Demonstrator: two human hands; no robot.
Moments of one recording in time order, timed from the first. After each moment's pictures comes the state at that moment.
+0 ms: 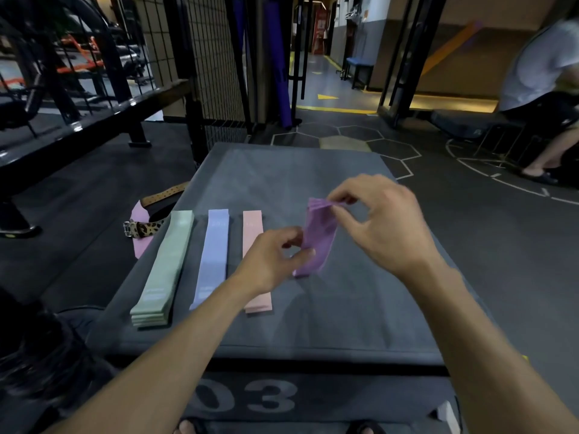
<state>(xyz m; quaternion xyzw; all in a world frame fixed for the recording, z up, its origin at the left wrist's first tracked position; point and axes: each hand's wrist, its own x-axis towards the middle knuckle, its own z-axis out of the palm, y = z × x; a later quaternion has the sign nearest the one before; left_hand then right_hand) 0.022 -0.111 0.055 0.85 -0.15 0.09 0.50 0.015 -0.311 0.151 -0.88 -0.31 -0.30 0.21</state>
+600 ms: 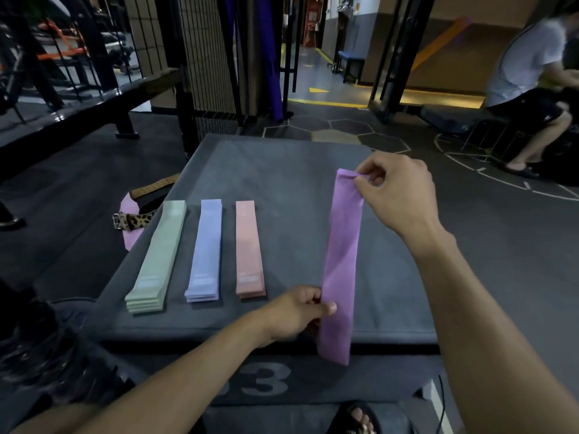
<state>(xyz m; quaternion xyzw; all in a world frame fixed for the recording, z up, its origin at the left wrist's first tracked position) -0.043 -0.158 0.011 0.74 -0.07 -0.26 0.61 0.038 -0.336 0.156 -0.92 -0.11 -0.29 0.25</state>
